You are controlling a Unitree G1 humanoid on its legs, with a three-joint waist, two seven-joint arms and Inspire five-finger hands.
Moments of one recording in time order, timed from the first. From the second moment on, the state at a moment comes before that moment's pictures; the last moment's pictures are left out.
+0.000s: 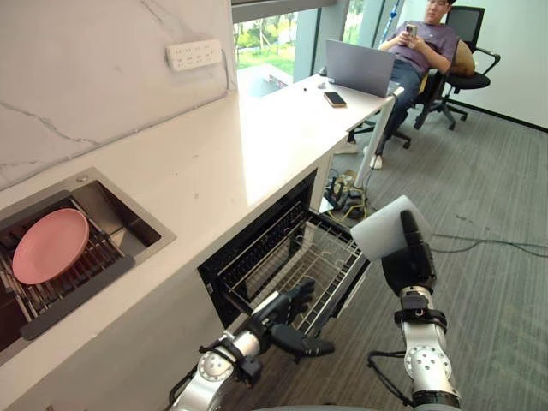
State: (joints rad) left arm 0.13 0.29 -0.44 0.37 -0.13 -0.06 -0.36; right arm 0.02 -0.15 -0.22 0.23 0.97 0.04 0.17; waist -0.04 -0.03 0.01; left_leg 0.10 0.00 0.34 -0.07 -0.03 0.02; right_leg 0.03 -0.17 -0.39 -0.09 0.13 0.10
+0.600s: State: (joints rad) left arm 0.21 0.35 -0.29 0.37 -0.12 0.10 -0.29; right arm -0.28 -0.42 -0.10 0.53 0.36 0.22 0.21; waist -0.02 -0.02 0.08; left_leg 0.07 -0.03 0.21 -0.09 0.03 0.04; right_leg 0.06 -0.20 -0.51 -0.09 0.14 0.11
